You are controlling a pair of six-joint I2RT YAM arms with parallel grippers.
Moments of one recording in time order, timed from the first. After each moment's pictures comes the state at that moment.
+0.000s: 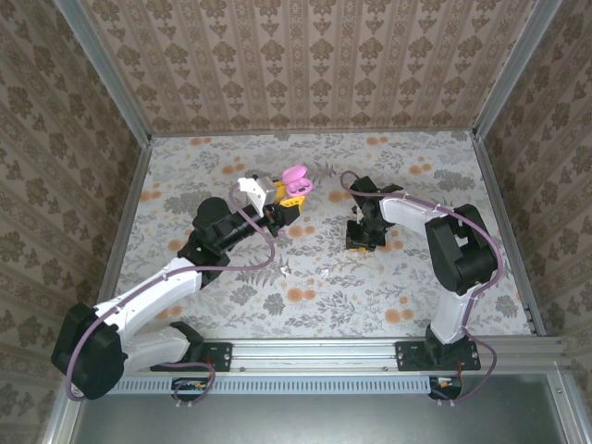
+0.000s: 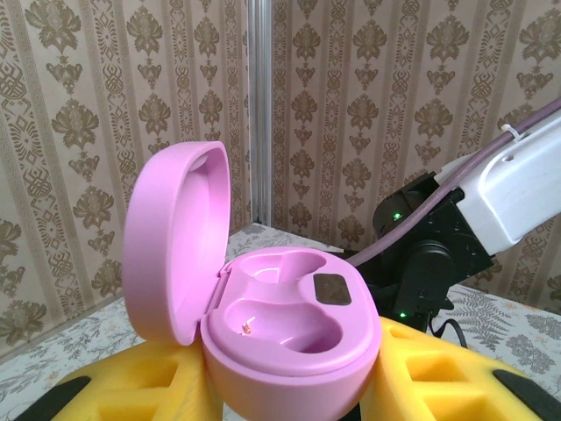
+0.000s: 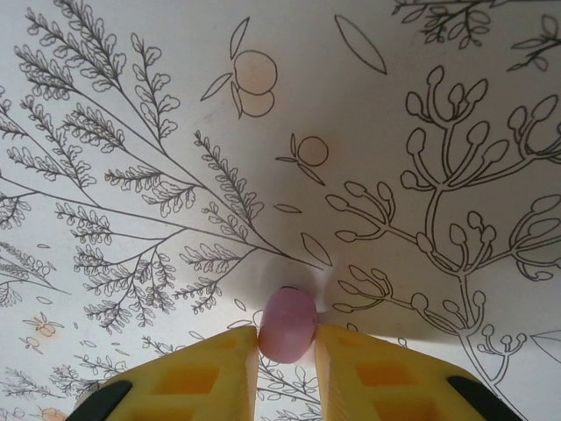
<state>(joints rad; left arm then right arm) -0.69 1.12 0.68 0.54 0.39 -0.06 0.38 1.85 1.18 -0.79 -0.20 0.48</state>
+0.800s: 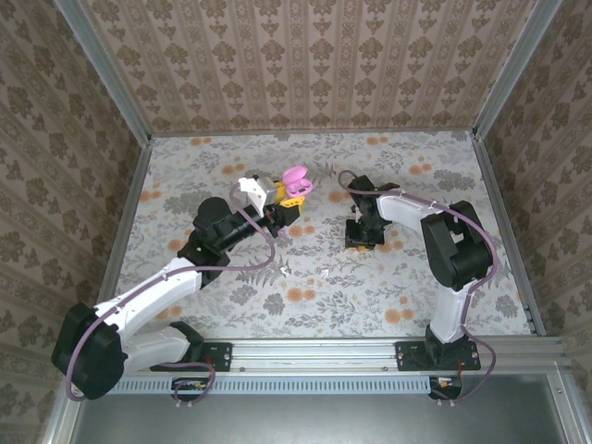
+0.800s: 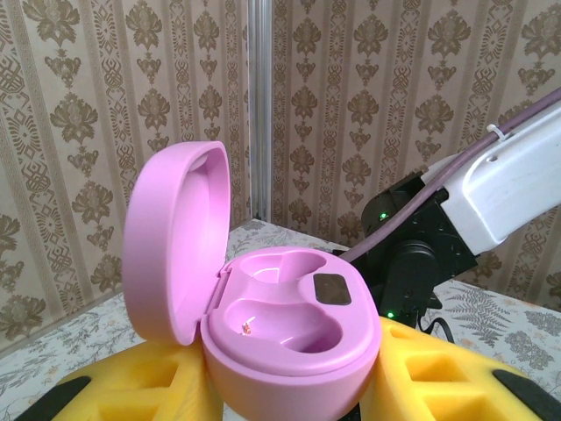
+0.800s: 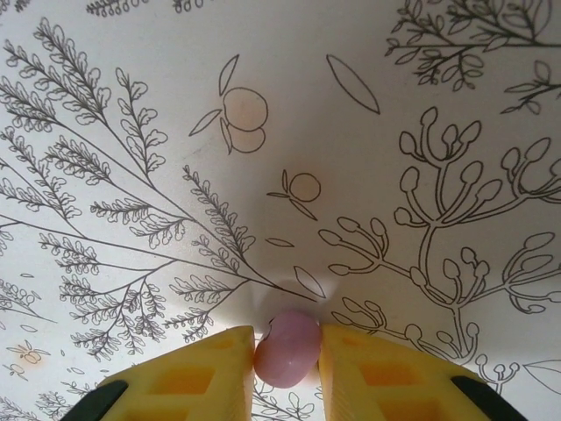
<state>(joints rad) -0.69 1.12 0.68 0.53 0.39 -0.05 0.39 1.88 1.21 -0.81 -0.18 0.47</state>
